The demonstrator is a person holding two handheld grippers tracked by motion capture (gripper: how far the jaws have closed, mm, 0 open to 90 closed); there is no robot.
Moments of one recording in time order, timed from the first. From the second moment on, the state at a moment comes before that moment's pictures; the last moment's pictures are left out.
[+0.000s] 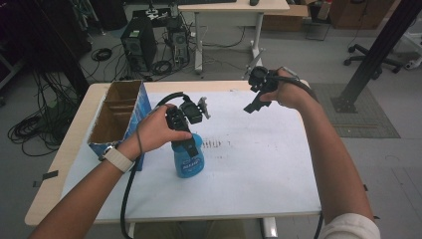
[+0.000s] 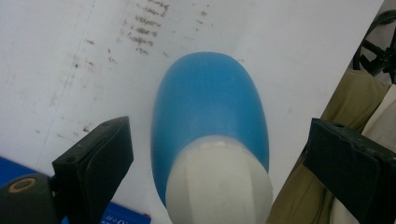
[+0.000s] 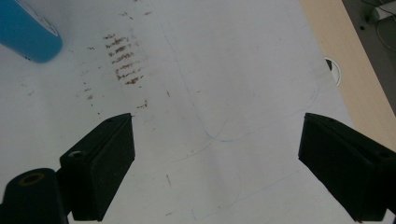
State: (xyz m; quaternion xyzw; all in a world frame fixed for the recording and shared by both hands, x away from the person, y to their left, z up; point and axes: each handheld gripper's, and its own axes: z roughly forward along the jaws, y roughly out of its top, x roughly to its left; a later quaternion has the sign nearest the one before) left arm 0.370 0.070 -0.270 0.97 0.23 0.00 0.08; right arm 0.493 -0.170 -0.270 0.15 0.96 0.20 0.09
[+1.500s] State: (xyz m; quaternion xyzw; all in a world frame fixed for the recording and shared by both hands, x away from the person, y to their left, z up) left arm 0.375 0.068 -0.286 0.97 0.24 0.00 0.07; right arm 0.493 -0.171 -0.272 0.15 0.96 0.20 0.09
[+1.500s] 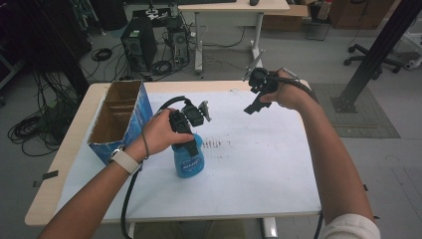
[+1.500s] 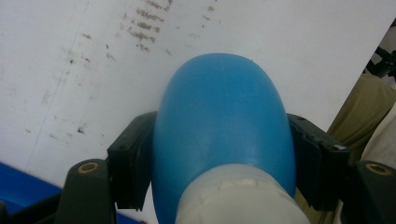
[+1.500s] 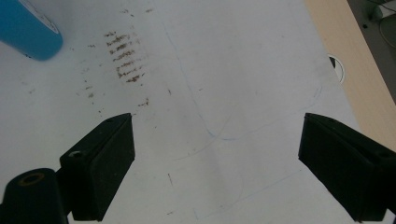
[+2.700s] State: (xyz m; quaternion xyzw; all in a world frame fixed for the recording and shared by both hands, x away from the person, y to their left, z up) left arm 0.370 0.068 -0.273 0.96 0.27 0.00 0.08; right arm 0.491 -0.172 -0.271 0.15 0.96 0.20 0.09
